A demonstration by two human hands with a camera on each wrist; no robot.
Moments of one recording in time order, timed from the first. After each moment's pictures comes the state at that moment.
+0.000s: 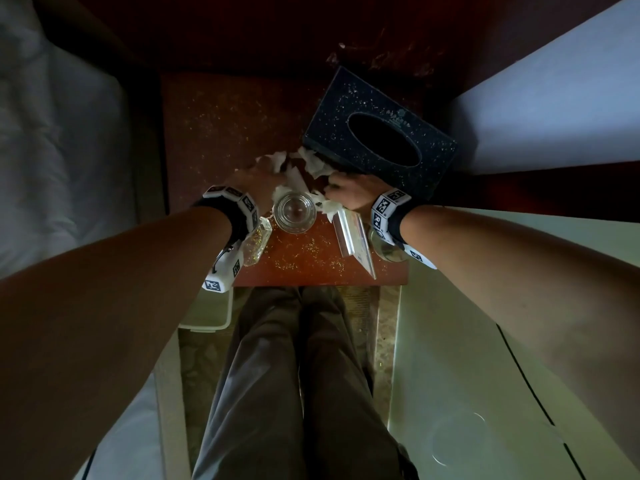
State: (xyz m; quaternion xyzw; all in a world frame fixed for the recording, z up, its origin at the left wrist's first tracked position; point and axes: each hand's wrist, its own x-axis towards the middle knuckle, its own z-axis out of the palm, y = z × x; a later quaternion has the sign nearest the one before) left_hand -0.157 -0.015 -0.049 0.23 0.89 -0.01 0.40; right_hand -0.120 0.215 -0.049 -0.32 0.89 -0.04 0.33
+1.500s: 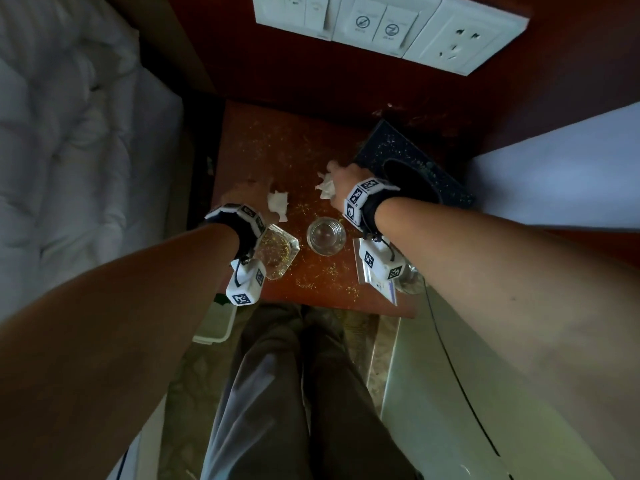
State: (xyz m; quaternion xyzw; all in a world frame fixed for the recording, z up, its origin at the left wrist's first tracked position) left_hand -0.164 -0.075 -0.019 -0.02 0.90 0.10 0.42; right_hand -0.191 0.116 0.020 -0.05 0.91 -0.03 0.42
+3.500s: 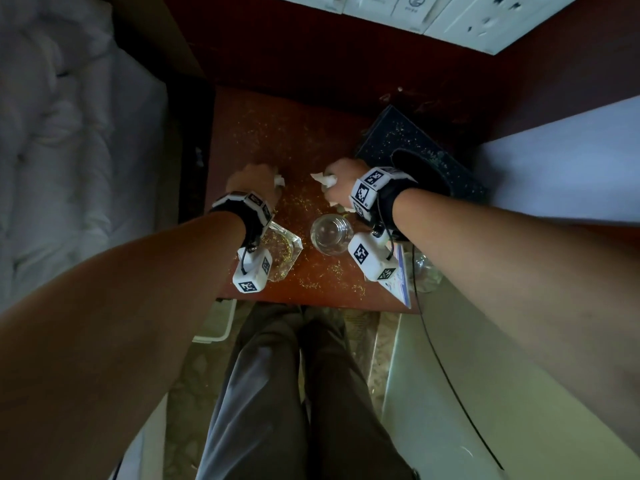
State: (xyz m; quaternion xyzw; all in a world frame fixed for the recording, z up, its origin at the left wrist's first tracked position) left_hand -0.189 -0.068 -0.051 0.01 0.92 0.12 0.38; right_hand -0.199 0.109 0.005 0.00 0.88 -0.15 0.46
